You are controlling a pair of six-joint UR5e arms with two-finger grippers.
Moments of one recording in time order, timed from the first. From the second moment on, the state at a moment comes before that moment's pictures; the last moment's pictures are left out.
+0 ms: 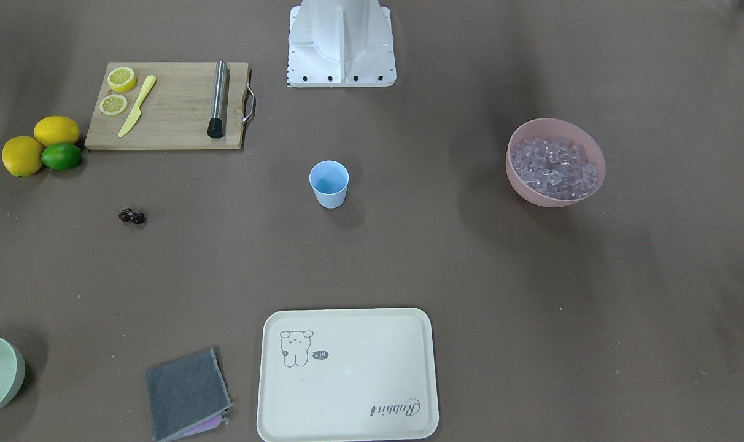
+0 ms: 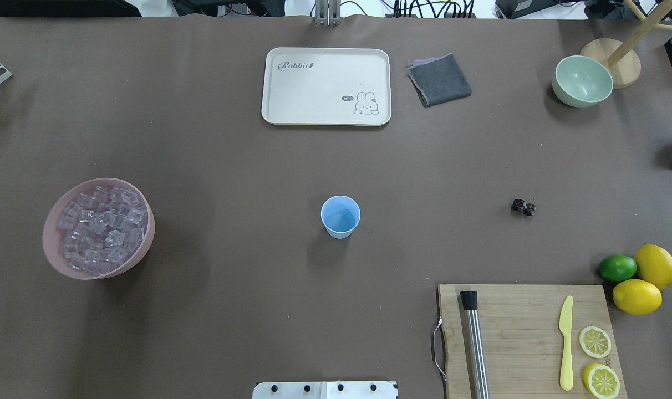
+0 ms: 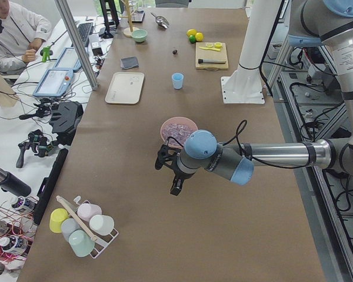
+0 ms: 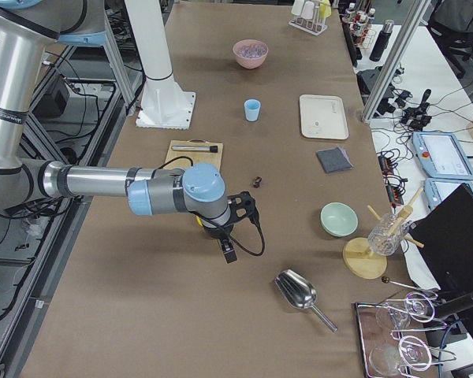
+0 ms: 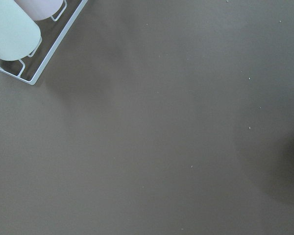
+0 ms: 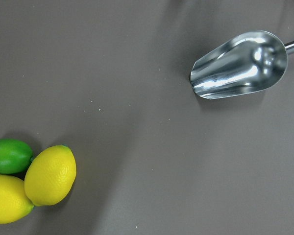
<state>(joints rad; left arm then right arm) -1.55 -1.22 -1.88 -2.04 -2.43 -0.11 1.61 -1.94 1.95 -1.43 2.35 -0.32</state>
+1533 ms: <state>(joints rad) -1.29 -1.26 -1.99 -2.22 -2.35 -0.55 1.60 -1.98 1.94 -1.43 2.47 -0.32</state>
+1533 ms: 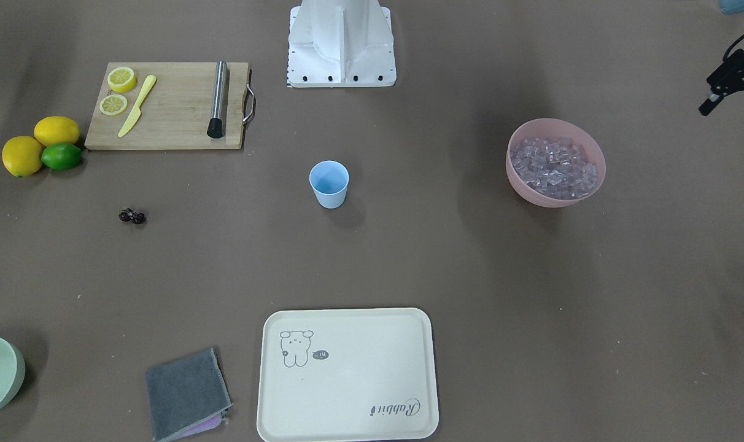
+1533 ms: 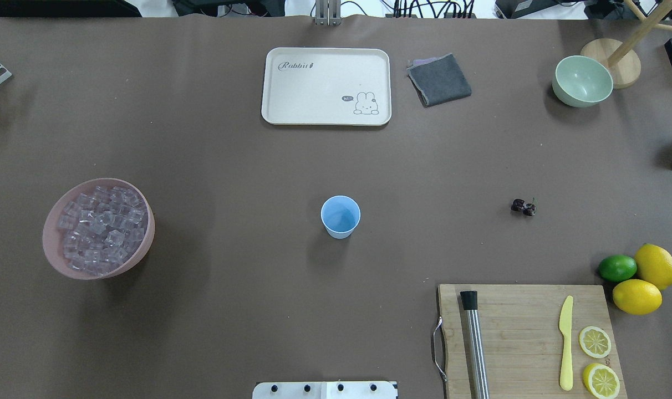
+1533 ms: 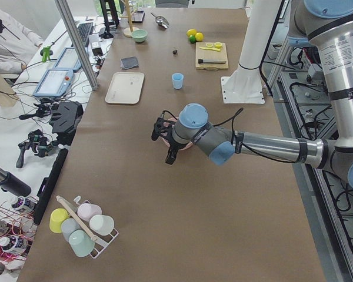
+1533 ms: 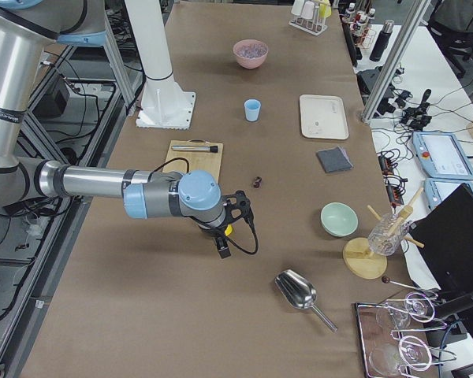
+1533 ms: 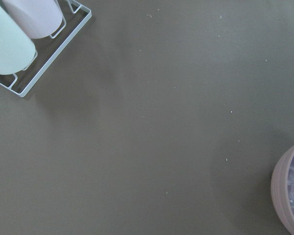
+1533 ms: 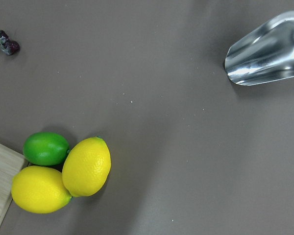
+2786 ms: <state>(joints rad) -0.66 -1.30 -2.13 -2.14 -1.88 -1.15 1.60 -2.00 1.93 -1.43 2.54 -0.31</state>
